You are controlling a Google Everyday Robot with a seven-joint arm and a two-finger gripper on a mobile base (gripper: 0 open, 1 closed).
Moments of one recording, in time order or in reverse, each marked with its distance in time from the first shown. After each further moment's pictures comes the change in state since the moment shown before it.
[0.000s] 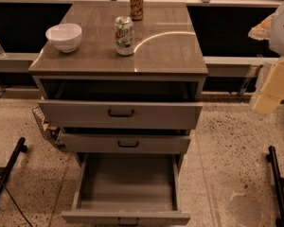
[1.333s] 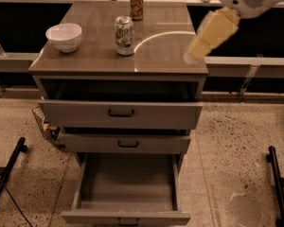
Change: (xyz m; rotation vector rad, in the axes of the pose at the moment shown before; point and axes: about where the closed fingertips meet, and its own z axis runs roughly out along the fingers) arm -0.107 -0.077 0.000 0.117 -0.308 0.115
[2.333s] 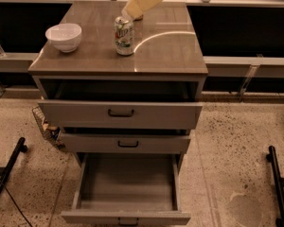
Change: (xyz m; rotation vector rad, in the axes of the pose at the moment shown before) arm -0.125 -0.060 0.056 0.201 -0.244 0.164
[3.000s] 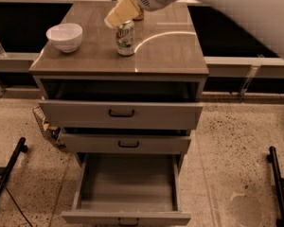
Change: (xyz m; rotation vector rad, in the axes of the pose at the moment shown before) arm -0.007 0.002 0.078 0.089 -0.080 0.021
